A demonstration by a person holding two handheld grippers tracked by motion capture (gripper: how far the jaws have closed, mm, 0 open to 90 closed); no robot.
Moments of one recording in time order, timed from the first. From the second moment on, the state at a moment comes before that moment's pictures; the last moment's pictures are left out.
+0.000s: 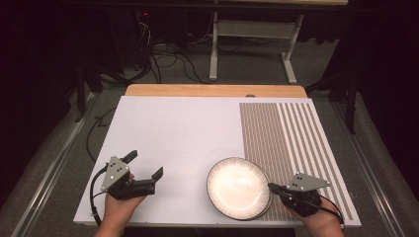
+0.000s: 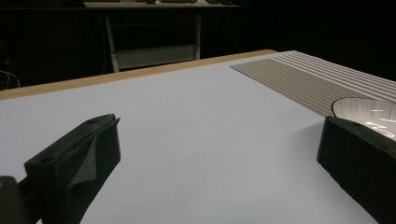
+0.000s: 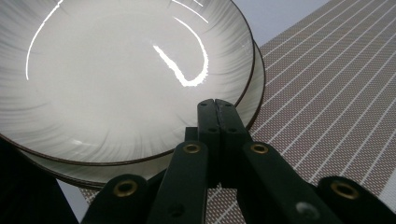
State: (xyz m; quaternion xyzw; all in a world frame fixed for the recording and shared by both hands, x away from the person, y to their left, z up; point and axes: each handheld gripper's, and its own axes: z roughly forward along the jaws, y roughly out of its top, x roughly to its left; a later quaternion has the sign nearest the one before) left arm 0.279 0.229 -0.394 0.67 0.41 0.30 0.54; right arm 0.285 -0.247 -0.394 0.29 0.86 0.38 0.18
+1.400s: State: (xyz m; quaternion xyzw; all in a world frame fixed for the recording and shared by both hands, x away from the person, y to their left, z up) left arm 0.277 0.228 -0.392 0.67 0.40 0.29 0.55; right arm 0.289 -0.224 -0.400 0.27 0.87 0.38 0.15
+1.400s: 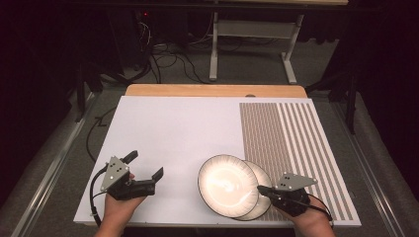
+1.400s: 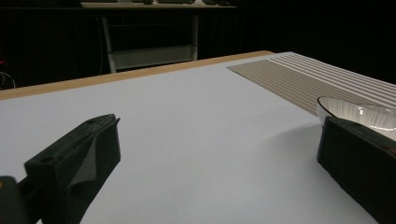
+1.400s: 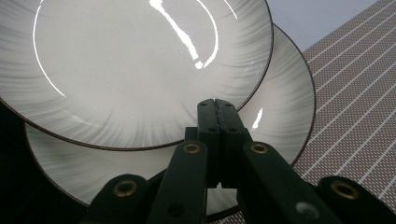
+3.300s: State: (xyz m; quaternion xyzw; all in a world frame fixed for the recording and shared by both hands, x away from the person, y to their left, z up) left arm 0.295 0.104 -0.403 0.79 0.38 0.02 0.47; right arm 0.287 -0.207 -0.402 0.25 0.88 0.38 0.14
